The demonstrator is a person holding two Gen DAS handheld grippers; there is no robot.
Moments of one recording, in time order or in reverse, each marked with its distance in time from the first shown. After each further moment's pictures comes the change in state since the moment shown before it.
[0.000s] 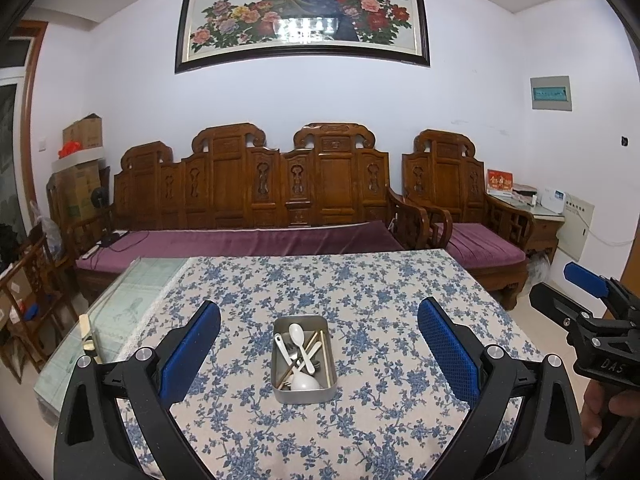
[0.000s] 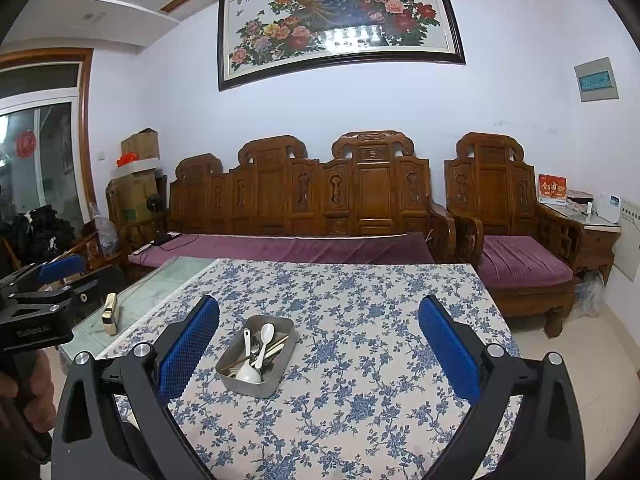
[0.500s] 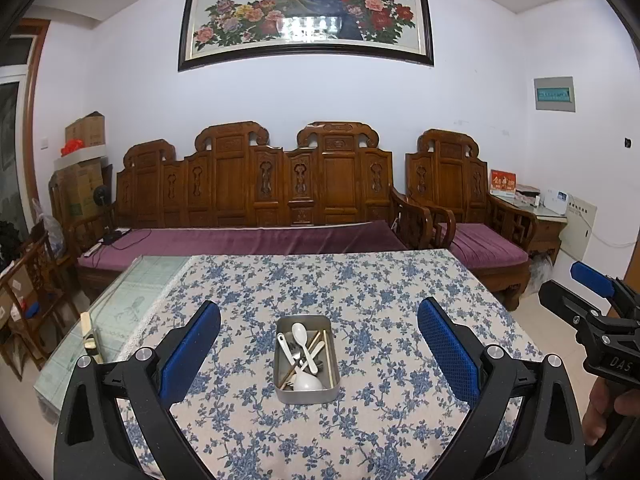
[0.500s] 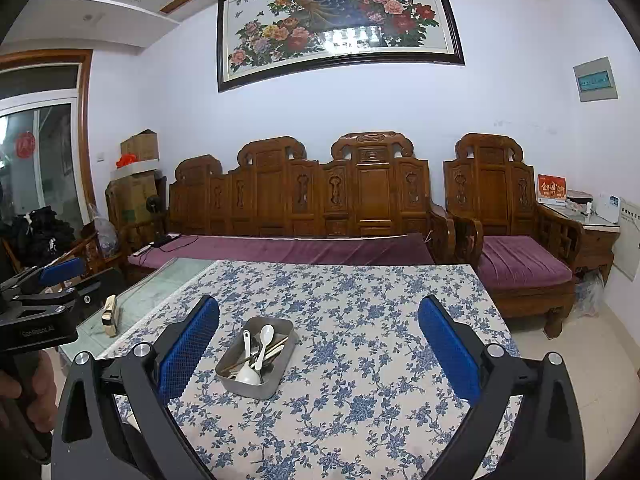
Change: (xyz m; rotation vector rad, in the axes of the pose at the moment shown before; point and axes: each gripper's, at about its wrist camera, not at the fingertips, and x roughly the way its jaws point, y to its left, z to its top) left arm 0.002 0.002 0.003 -0.006 0.003 0.008; right arm 0.001 -0.003 0.000 0.001 -0.001 -0.001
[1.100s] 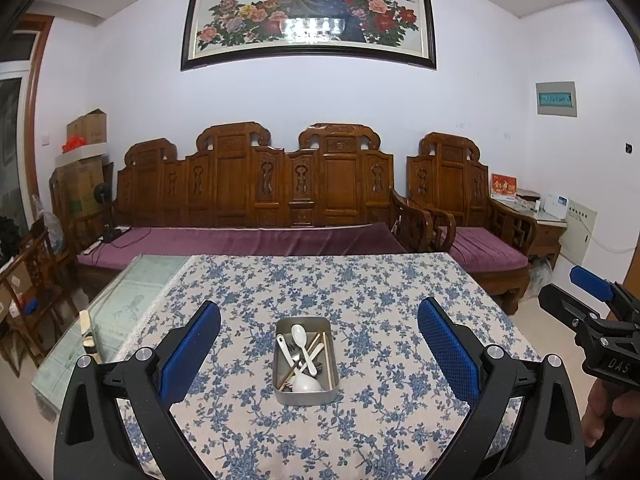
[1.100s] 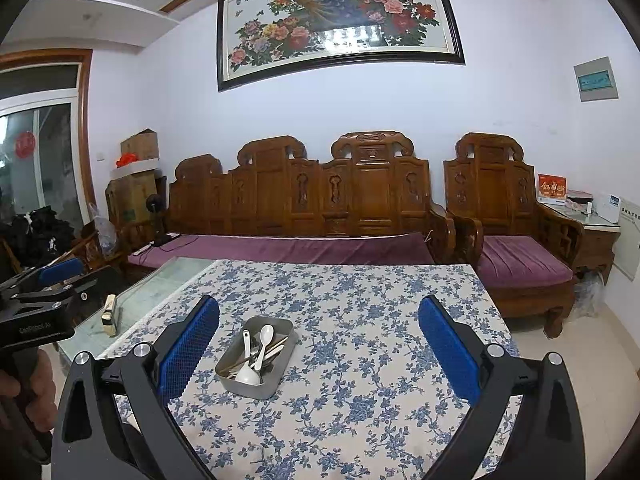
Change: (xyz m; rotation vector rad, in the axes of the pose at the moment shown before) left arm 0.002 0.000 -0.001 -0.008 -0.004 0.001; right arm 0.002 -0.003 0.000 -0.001 0.000 0.002
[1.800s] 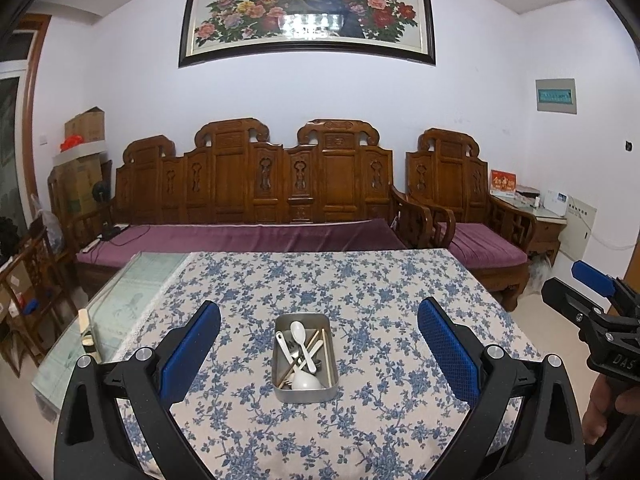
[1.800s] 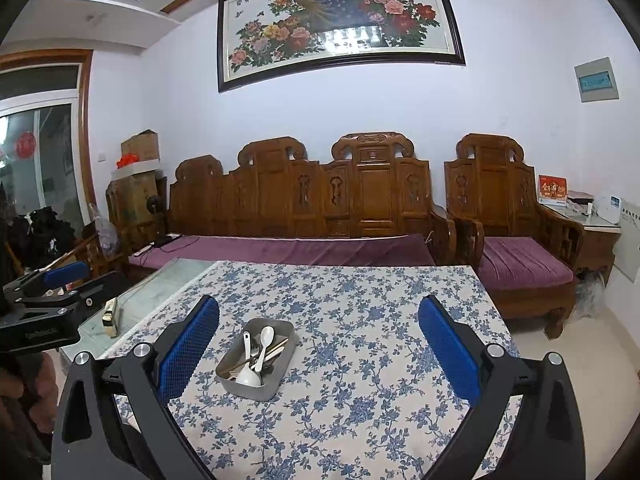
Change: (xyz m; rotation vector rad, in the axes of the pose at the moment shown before) left arm 0.003 0.004 -0.001 0.005 0.013 -0.011; right arm -0.003 -0.005 0.006 -0.003 -0.002 0.008
